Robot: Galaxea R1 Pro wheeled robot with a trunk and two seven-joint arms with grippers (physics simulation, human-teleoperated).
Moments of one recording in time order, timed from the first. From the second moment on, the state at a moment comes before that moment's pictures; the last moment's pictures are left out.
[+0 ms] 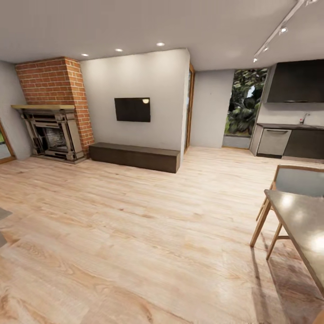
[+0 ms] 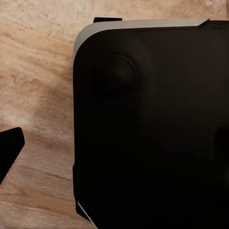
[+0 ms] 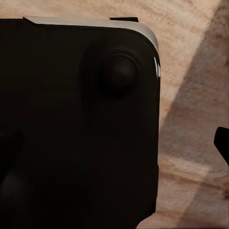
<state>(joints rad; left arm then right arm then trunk) 0.00 0.00 0.01 -0.04 0.02 -0.05 0.01 -0.02 -0.01 -0.01 0.01 -0.02 -0.09 0.00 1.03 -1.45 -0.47</state>
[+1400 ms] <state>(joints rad) 0.00 0.00 0.01 -0.04 0.02 -0.05 0.01 -0.02 -0.01 0.00 0.01 -0.01 -0.08 0.00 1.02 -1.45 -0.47</state>
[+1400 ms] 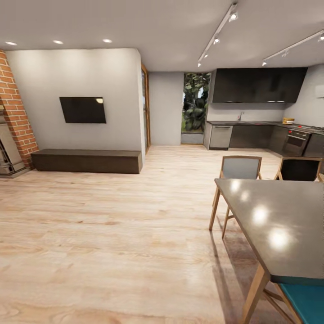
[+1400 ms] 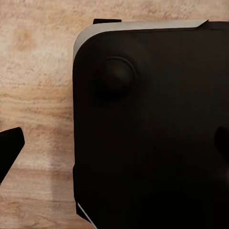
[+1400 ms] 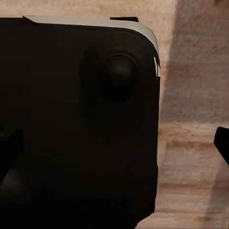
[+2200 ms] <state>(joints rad) 0.00 0.01 0.01 -0.04 0.02 -0.05 0.01 -0.02 -0.01 0.00 0.01 -0.01 -0.08 0.00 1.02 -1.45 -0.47</state>
